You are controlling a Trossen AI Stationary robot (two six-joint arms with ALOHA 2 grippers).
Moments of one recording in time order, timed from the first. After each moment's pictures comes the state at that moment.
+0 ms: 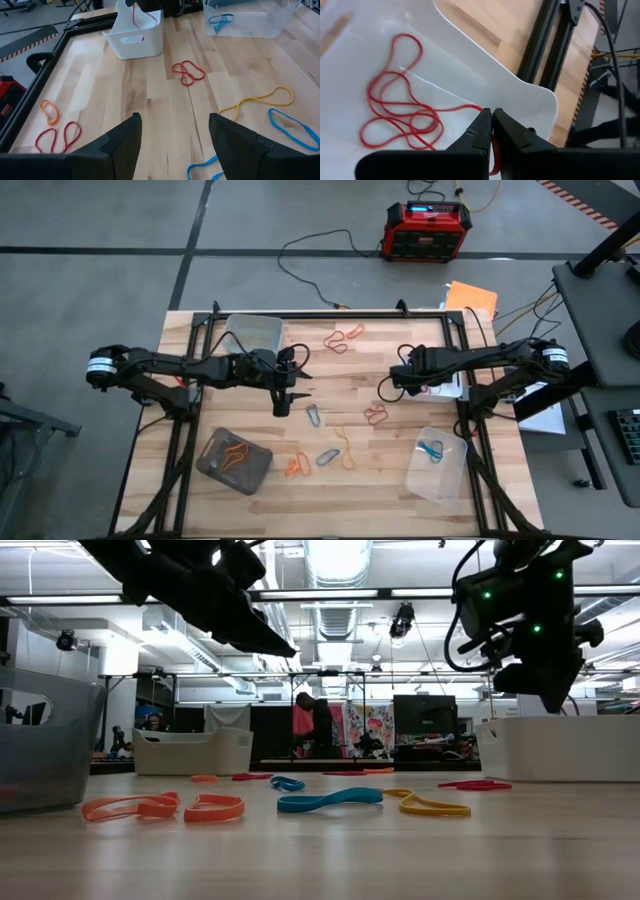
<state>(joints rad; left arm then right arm) 0.11 1.32 0.74 0.10 0.06 0.23 -0.14 1.38 0.88 -1.35 0.50 0.99</state>
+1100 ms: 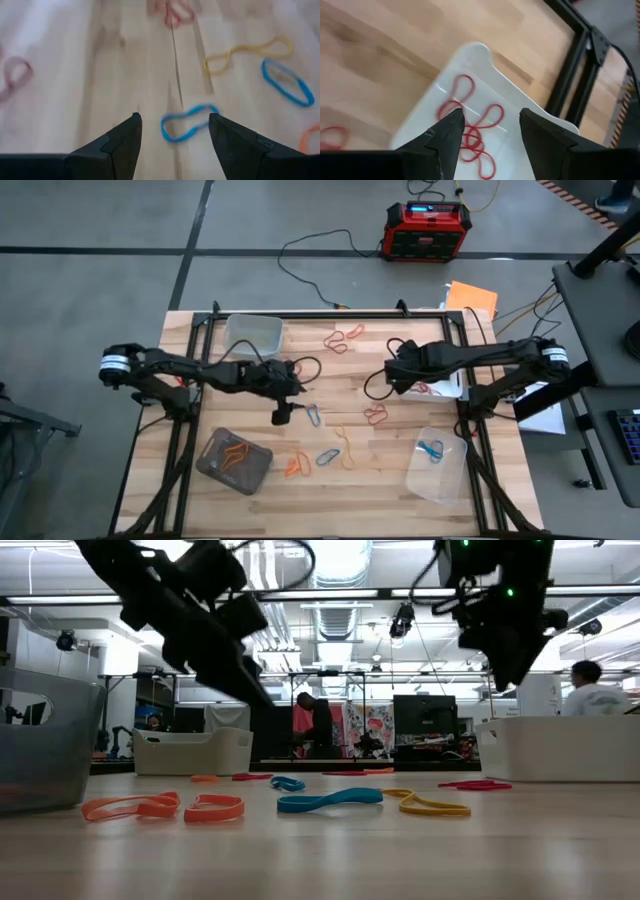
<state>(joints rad) 0.10 1.44 0.70 0.03 0.09 0.12 -0.09 1.38 1.06 -1.29 0.50 0.90</state>
